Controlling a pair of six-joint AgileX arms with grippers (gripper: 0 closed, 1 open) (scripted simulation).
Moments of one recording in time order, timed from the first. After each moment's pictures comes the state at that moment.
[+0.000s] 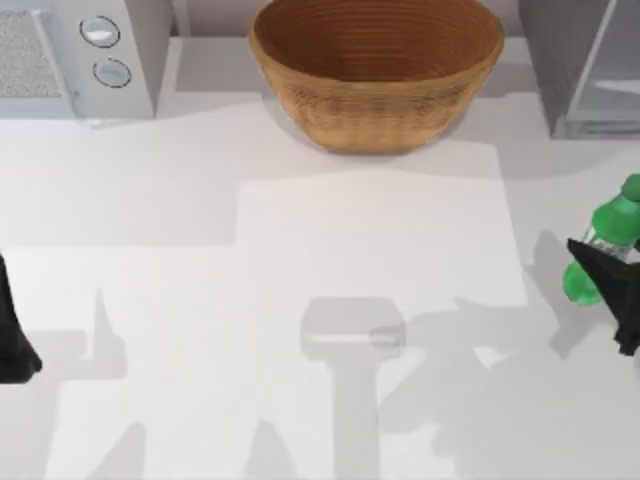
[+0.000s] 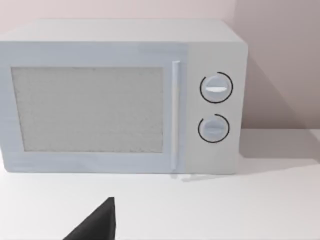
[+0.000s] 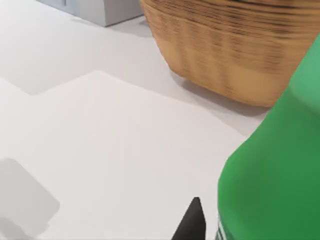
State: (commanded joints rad) left arm 0.00 0.00 0.00 0.00 0.00 0.00; right arm -0.09 1.63 0.28 1.08 -0.82 -0.20
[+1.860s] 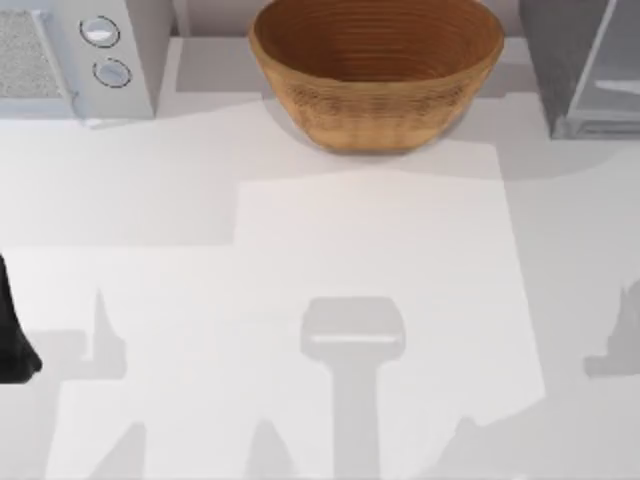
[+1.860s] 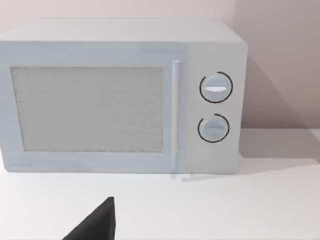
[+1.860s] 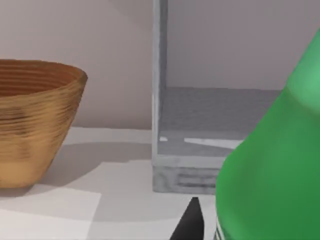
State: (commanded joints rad) left arm 0.00 0.00 0.00 0.00 0.00 0.00; right arm -0.01 0.10 0.02 0.07 -0.05 -0.01
